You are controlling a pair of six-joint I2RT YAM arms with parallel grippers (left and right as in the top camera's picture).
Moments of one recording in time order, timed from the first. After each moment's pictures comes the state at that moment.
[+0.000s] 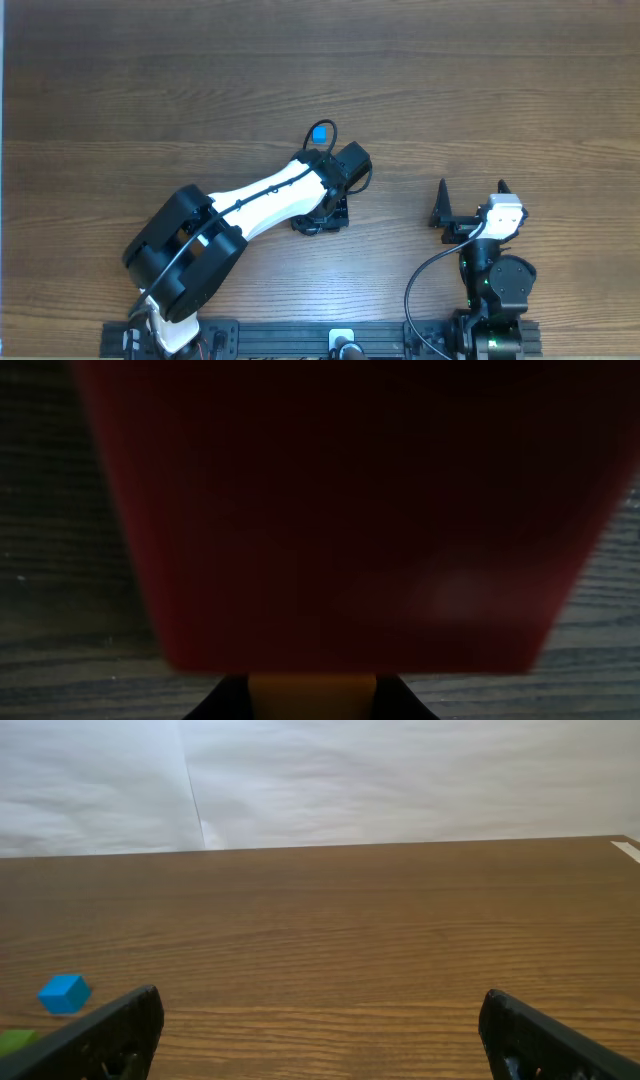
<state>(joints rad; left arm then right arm) -0.83 1.94 1.21 -0.87 0.07 -0.89 -0.02 0.01 0.01 -0.07 -0.02 0.04</state>
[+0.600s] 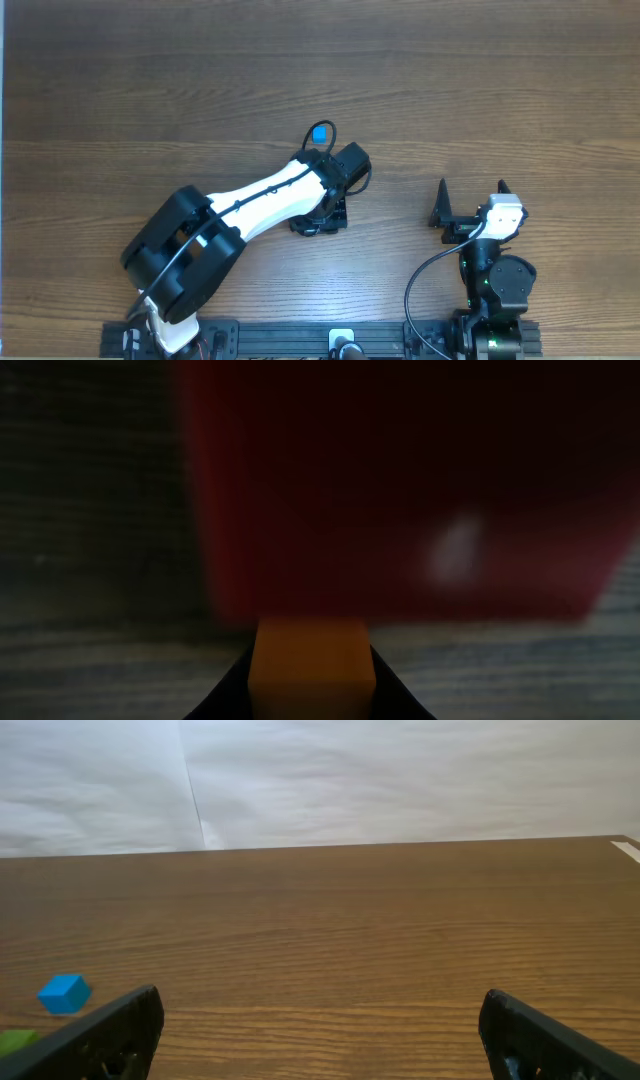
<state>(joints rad) -0.83 1.92 1.21 -0.90 0.07 -0.89 -0.02 0.01 0.01 -0.07 -0.02 0.05</state>
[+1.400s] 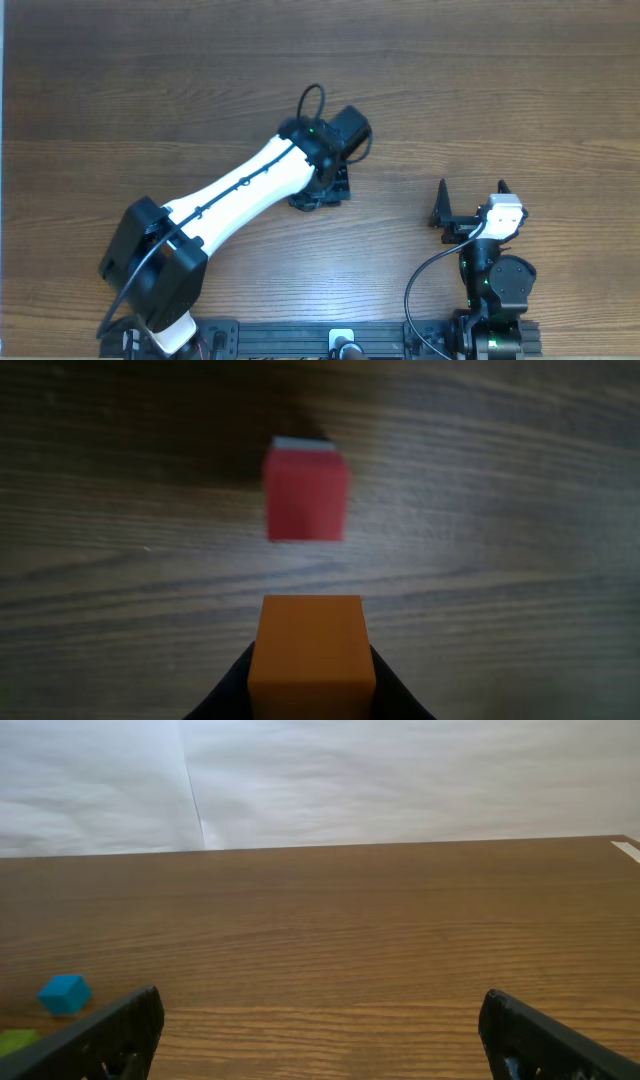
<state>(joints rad) -0.76 1.85 1.42 -1.08 0.06 -0.86 -0.02 0.01 0.01 -0.07 -0.01 0.05</state>
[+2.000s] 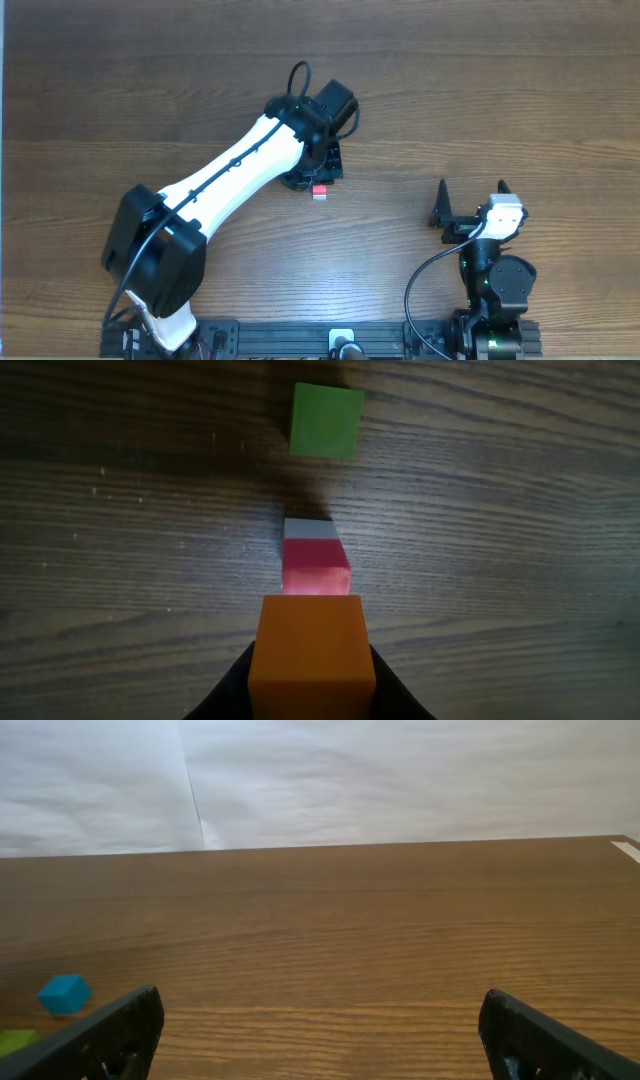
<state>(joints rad) -0.68 1.90 1.51 -1.08 0.06 -0.78 -0.02 0.01 0.01 -0.07 -0.02 0.05</state>
